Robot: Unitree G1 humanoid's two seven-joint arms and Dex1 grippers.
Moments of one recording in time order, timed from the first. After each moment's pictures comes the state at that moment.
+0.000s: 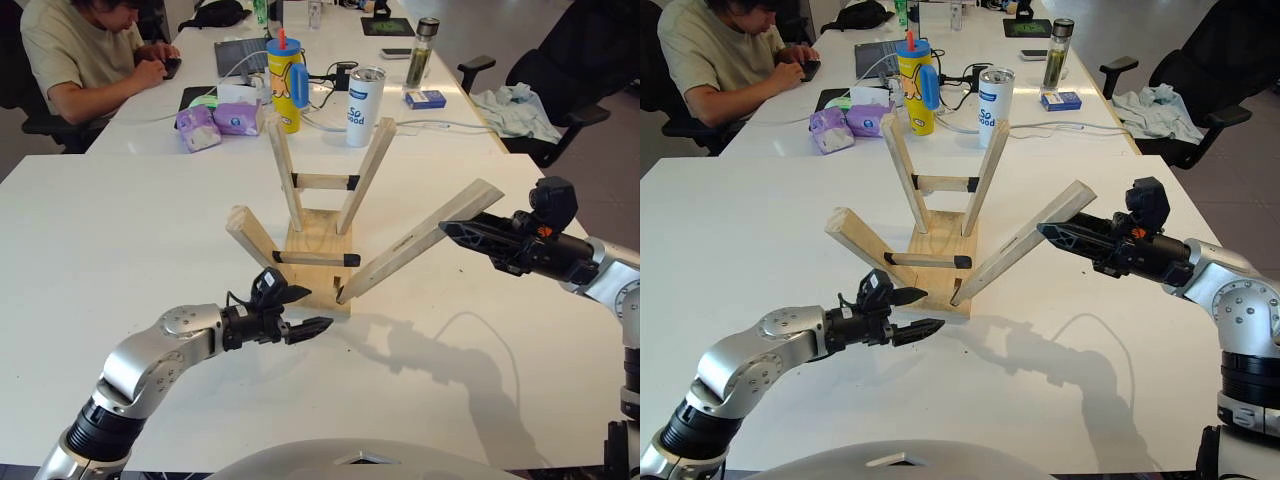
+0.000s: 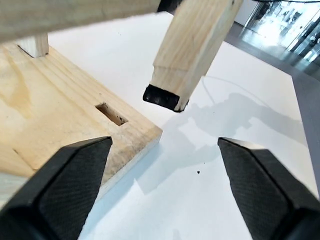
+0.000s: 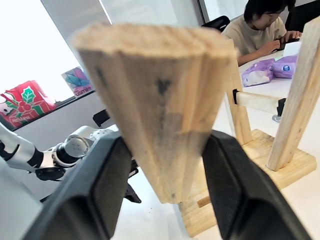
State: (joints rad) left arm -0.05 0.60 -0.31 -0.44 -0.58 0.69 -0.62; right arm -0.24 -0.80 -0.26 -0.09 1.02 0.80 1.13
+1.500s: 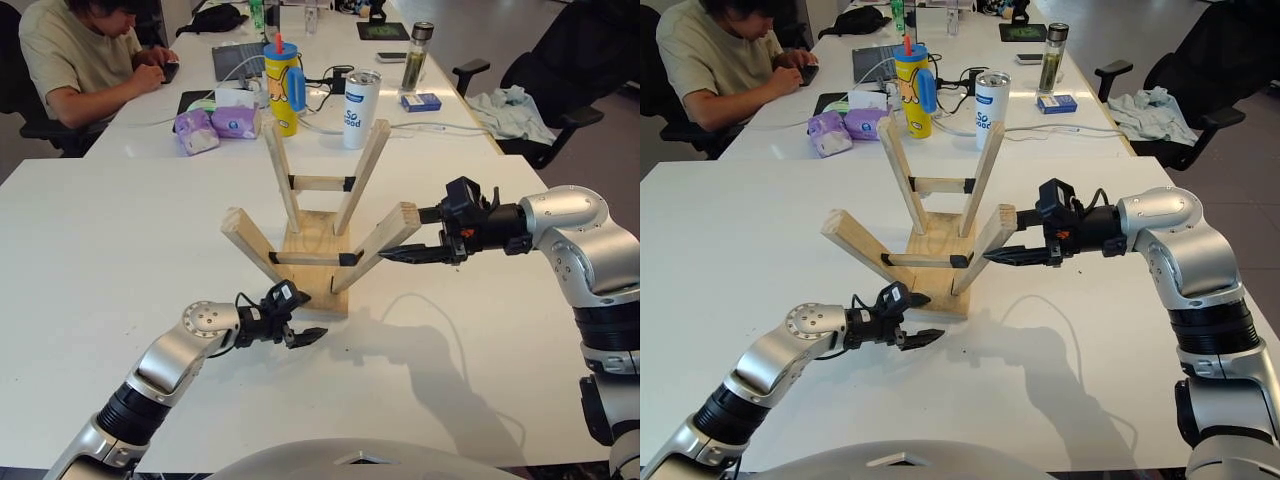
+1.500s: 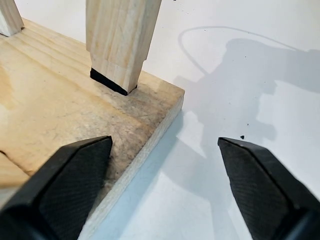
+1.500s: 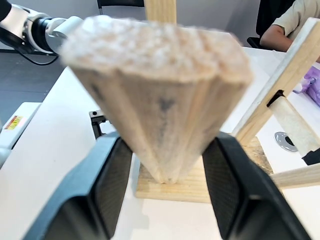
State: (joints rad) left arm -0.11 0.55 -0.41 -0.27 -0.27 0.56 -0.74; right arm -0.50 -0.80 0.10 -0.14 0.52 0.48 1.33
